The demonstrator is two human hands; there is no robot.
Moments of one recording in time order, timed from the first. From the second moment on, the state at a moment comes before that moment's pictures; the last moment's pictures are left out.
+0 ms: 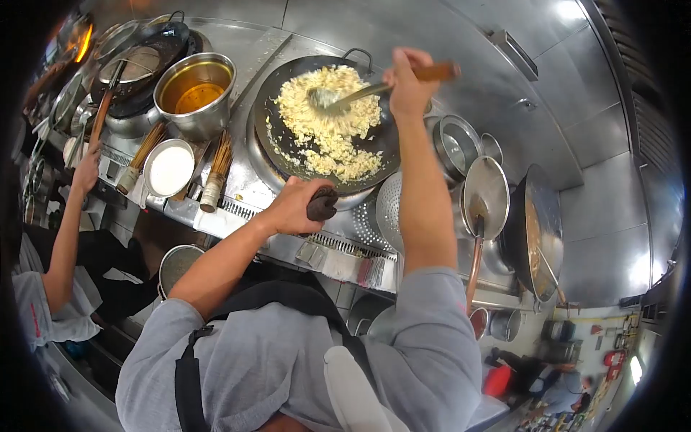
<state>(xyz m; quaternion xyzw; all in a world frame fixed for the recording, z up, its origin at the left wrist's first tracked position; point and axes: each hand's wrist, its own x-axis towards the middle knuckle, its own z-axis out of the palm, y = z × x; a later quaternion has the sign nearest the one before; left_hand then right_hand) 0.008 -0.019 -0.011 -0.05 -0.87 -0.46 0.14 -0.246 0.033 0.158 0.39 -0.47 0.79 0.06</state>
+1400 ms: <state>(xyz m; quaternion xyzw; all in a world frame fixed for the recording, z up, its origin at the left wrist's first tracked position) 0.006 -0.023 -0.008 -0.05 -0.87 -0.46 0.16 -0.293 0.083 0.209 0.35 -0.41 0.82 0.21</state>
